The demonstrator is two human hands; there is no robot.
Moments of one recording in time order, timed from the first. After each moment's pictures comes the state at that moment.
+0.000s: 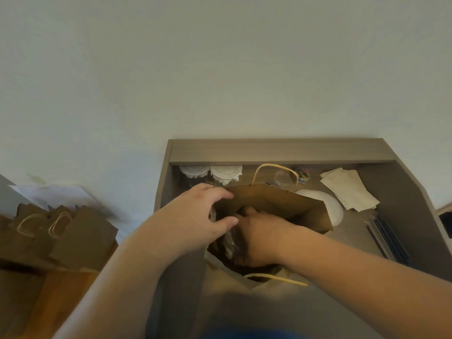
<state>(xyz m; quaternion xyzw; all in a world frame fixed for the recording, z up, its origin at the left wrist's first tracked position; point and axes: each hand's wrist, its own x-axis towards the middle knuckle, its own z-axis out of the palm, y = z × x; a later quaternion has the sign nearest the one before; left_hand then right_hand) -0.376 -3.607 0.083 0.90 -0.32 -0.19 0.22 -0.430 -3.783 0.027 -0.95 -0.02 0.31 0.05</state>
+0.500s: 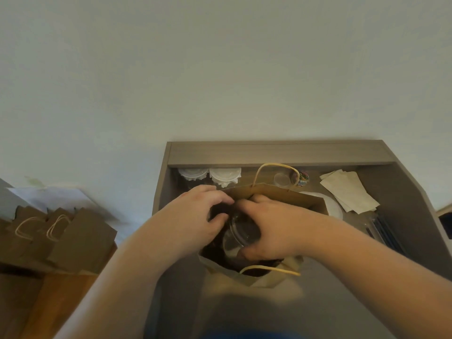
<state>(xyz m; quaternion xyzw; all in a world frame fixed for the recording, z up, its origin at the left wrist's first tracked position) -0.374 -3.611 0.087 0.90 -0.34 -0.16 0.20 -0.441 -3.811 0.069 -0.97 -0.05 0.21 0.15</state>
